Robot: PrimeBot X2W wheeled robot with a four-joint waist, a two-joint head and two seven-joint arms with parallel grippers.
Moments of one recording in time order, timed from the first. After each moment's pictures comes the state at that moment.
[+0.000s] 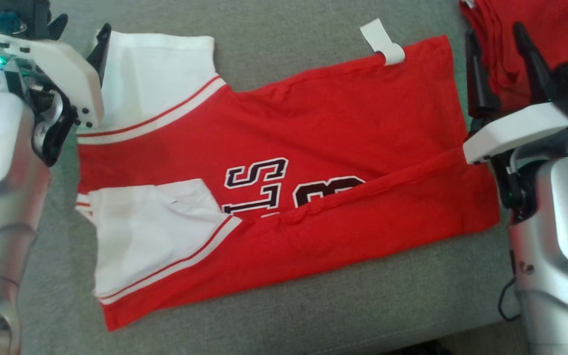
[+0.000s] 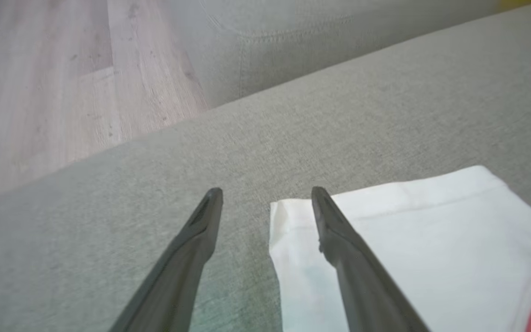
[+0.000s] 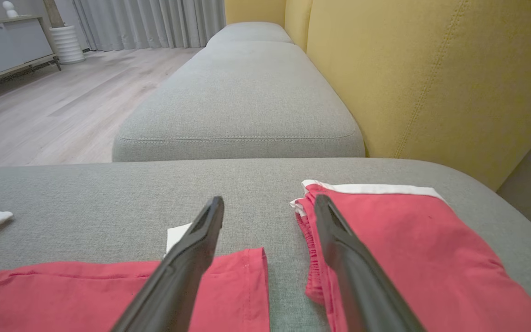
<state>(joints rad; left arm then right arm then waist) -0.96 0.37 -0.44 0.74 -0.44 -0.13 0.31 -0.52 -0.10 0.02 0.24 0.11 0.13 0.05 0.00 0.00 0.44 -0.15</state>
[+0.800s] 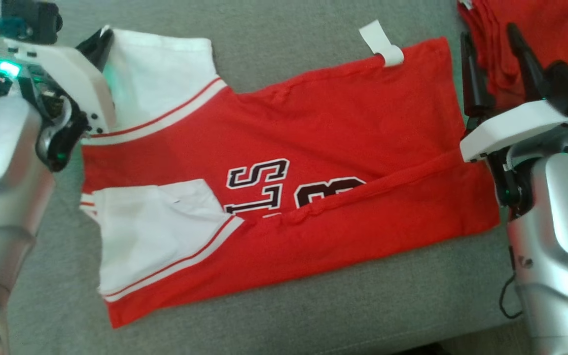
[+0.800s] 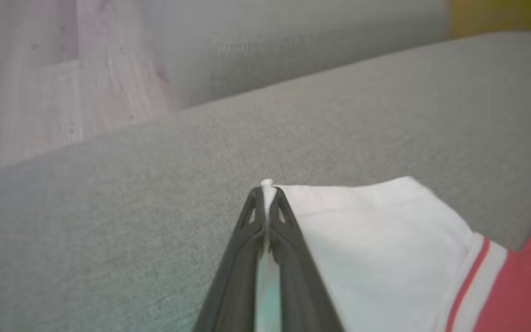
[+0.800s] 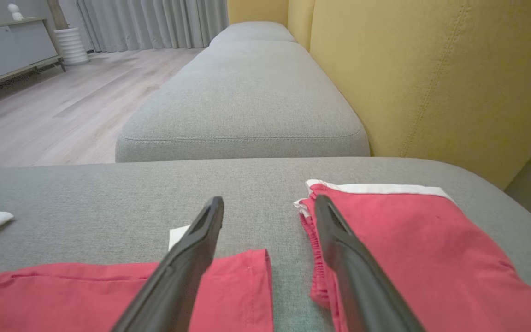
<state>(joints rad) -1.00 0.44 -0.69 0.72 -0.75 -0.13 0.30 -0.55 -0.10 0.03 0.32 0.12 0.13 0.01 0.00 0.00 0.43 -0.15</state>
